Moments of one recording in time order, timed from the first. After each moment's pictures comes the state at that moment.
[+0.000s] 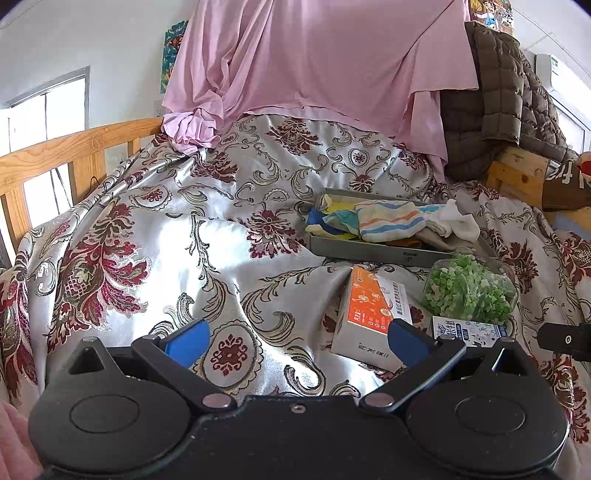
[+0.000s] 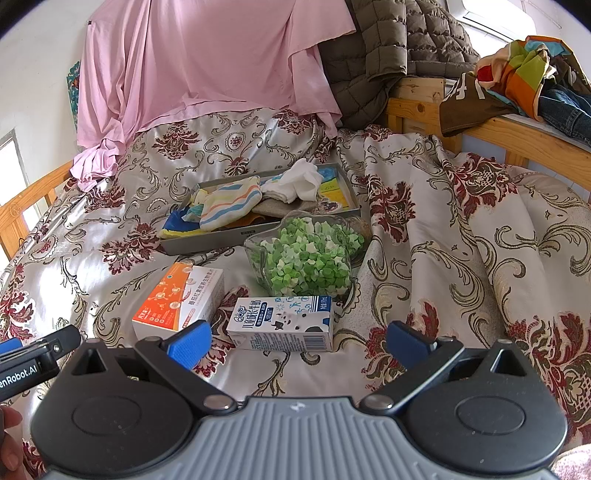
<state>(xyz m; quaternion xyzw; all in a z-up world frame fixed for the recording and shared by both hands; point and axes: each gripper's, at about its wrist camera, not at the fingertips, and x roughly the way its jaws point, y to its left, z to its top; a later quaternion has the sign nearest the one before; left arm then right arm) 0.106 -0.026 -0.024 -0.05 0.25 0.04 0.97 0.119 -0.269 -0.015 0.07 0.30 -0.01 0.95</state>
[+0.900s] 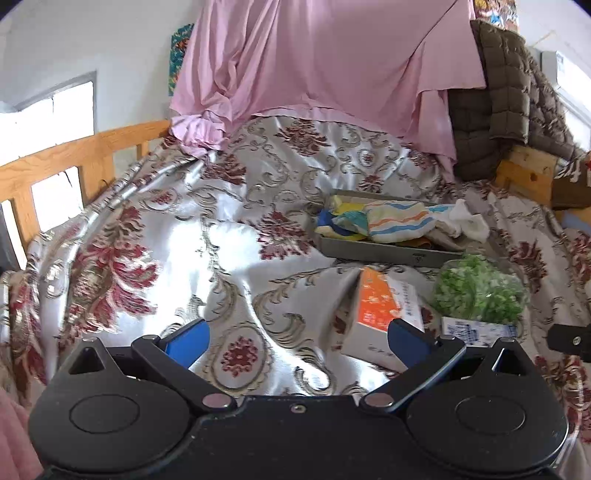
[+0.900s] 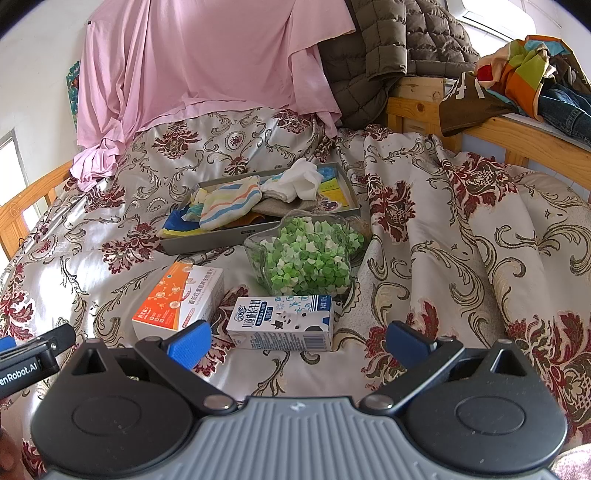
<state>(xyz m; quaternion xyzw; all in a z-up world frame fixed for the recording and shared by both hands) 0.105 -0.027 -0.022 -0.03 0.25 0.06 0.97 0.119 -0.269 -0.015 0.07 0.30 -0.01 0.95</state>
